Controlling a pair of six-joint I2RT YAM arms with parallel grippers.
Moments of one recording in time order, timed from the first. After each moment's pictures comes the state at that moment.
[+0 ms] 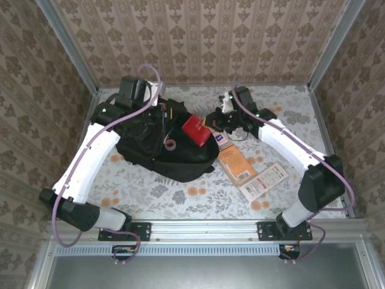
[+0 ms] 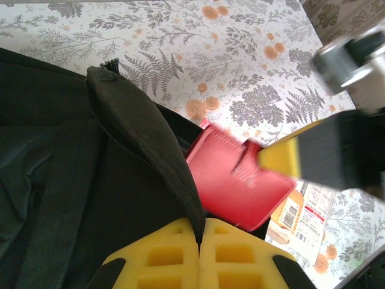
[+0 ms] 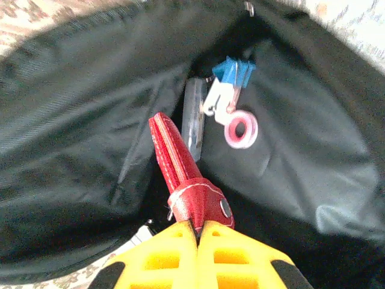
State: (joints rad) left arm -0.50 1.39 1.64 -0.98 0.26 -0.29; right arm 0.47 1.61 1.37 -0.48 -0.52 0.83
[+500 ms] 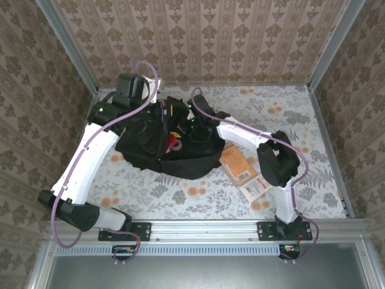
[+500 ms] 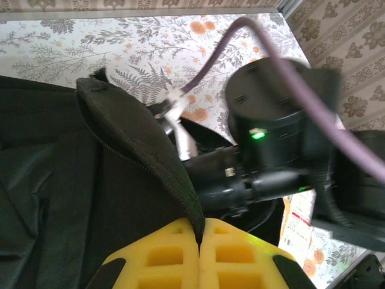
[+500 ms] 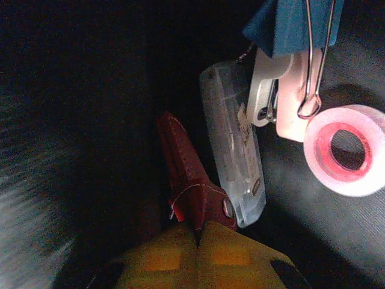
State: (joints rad) left arm -0.50 1.39 1.68 -0.97 0.28 -0.30; right arm 0.66 2.05 1.62 -0.26 -0.50 1.25
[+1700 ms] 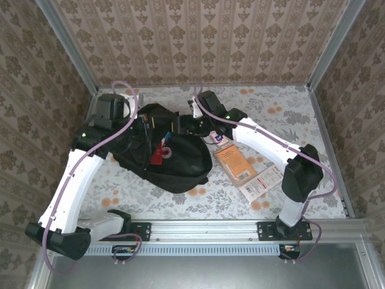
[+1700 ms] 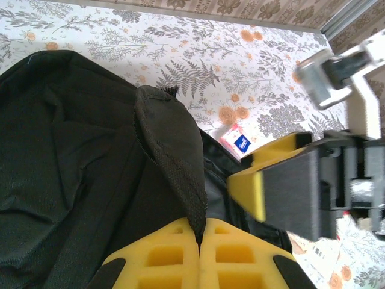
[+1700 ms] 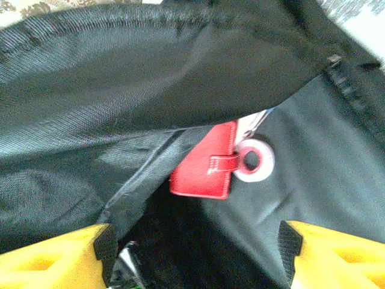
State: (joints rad) left arm -0.38 1.12 1.38 -0.92 0.24 -0.33; right arm 0.67 1.75 1.57 -0.54 -0.31 0.67
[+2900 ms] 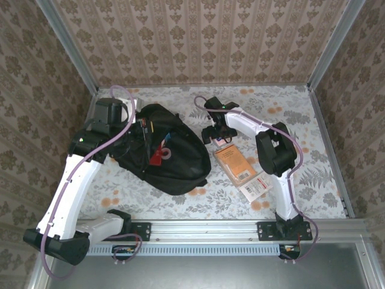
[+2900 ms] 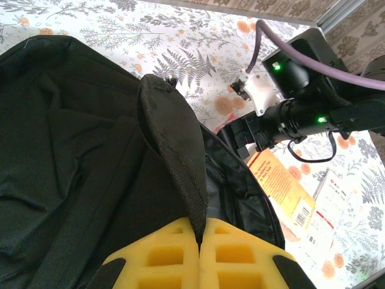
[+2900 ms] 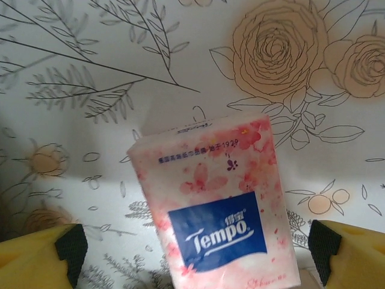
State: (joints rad) left arm -0.38 1.08 1.36 -0.95 0.26 -0.34; right arm 0.48 2.17 1.72 -0.90 0.07 0.23
